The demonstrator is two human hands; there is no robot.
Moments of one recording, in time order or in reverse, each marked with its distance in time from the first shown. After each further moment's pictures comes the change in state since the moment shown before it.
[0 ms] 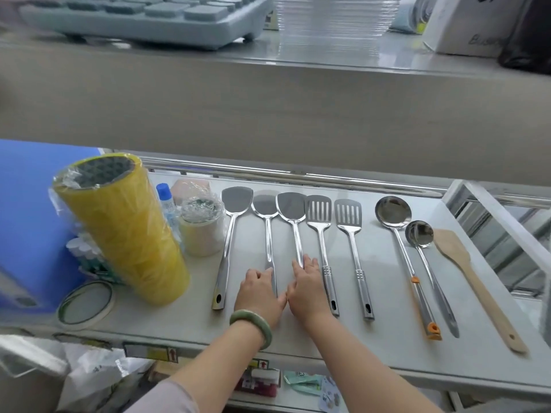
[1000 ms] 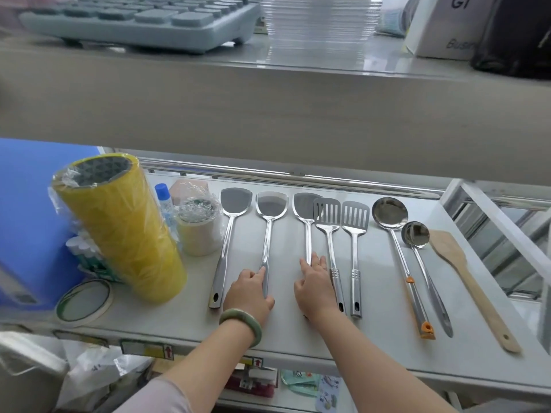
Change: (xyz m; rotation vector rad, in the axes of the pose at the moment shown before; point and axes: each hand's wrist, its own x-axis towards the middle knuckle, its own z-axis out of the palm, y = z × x) left_hand 0.000 -0.008 -0.006 0.078 -0.039 0.010; right_hand 0.002 0.015 -0.017 -0.030 -0.019 0.042
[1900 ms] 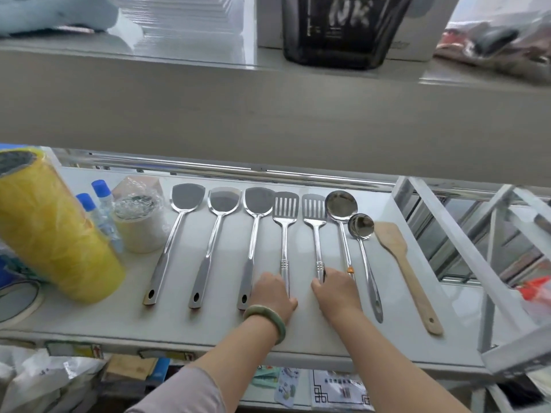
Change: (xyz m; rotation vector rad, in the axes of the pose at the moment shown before) left_hand -0.017 0.144 0.061 0.038 -0.121 0.011; right_hand -0.017 0.119 -0.092 -0.097 0.135 0.237
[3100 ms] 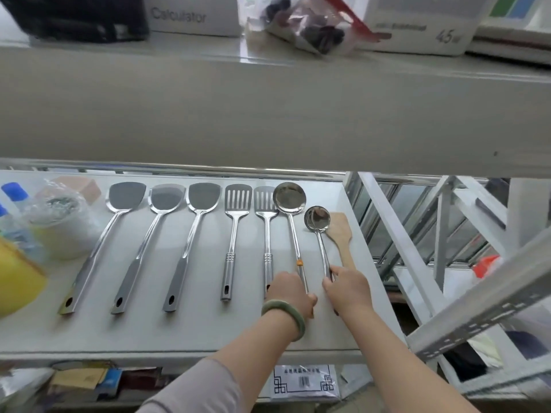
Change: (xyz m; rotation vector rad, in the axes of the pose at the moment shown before) left_hand -0.016 0.146 0.055 -0.032 -0.101 0.059; right_hand 0.019 0.125 -0.074 0.021 0.048 0.050
